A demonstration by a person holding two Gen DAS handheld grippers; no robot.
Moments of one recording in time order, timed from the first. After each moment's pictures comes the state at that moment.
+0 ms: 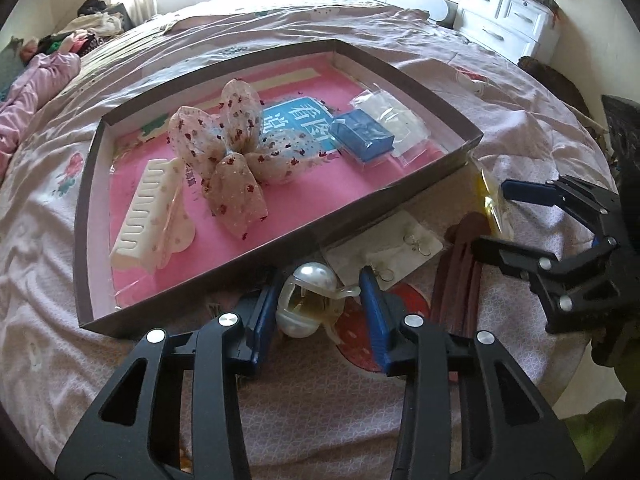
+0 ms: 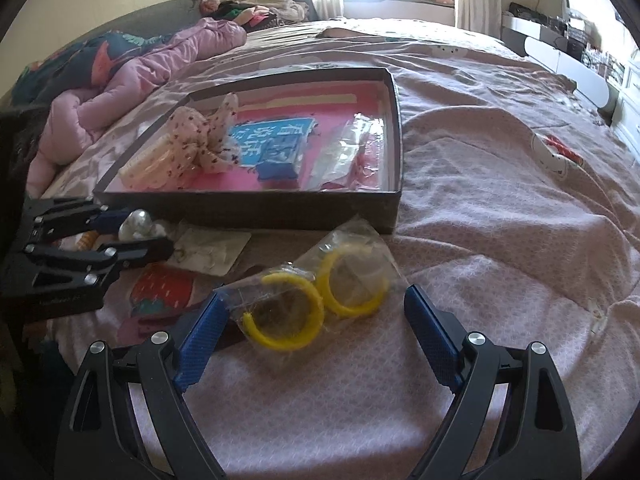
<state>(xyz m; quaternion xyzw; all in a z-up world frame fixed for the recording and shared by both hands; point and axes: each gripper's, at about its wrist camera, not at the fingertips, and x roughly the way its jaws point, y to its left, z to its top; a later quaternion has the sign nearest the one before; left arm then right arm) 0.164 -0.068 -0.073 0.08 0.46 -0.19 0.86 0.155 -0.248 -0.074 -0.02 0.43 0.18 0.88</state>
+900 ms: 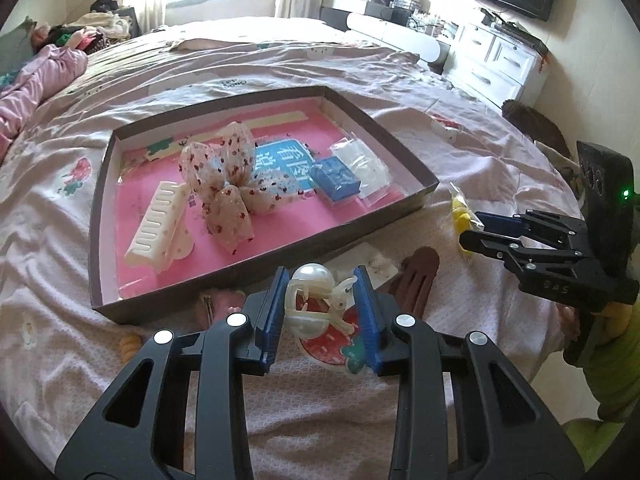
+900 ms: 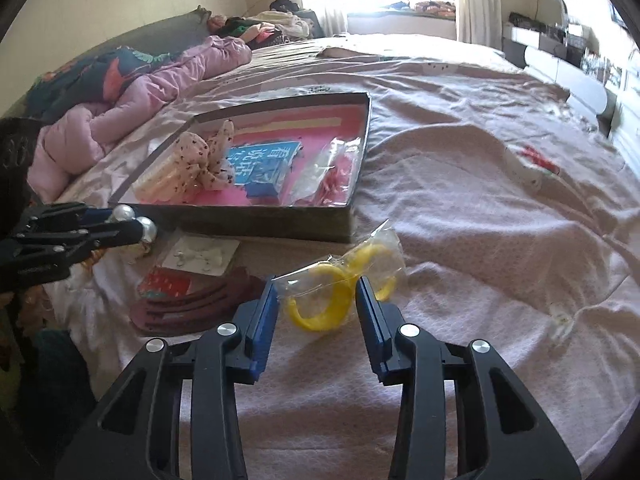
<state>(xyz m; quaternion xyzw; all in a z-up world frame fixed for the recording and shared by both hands) 0.141 -0.060 -0.038 0.02 0.42 -0.21 0.88 0.137 -0.279 -0.053 -0.02 0.40 0.19 0.90</state>
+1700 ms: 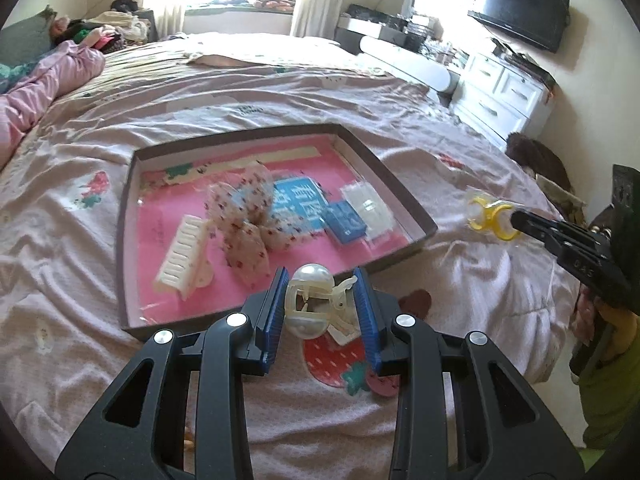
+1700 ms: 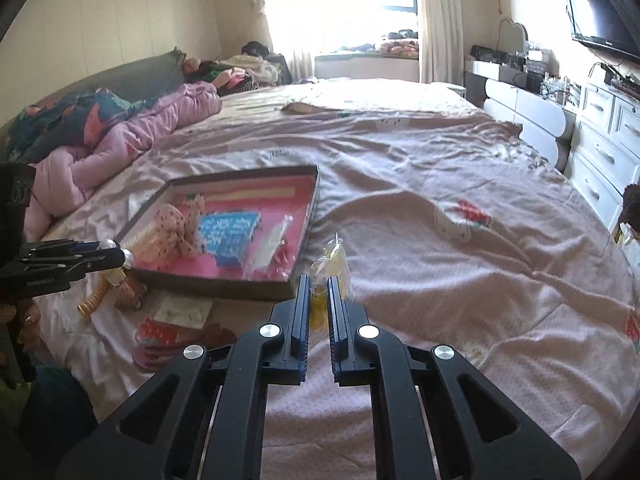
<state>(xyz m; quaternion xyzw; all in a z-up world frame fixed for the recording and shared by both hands) 0.150 -0.042 -0.008 -0.03 0.39 -0.19 0.90 0.124 -0.315 0.007 0.00 0.33 0.13 0.94</state>
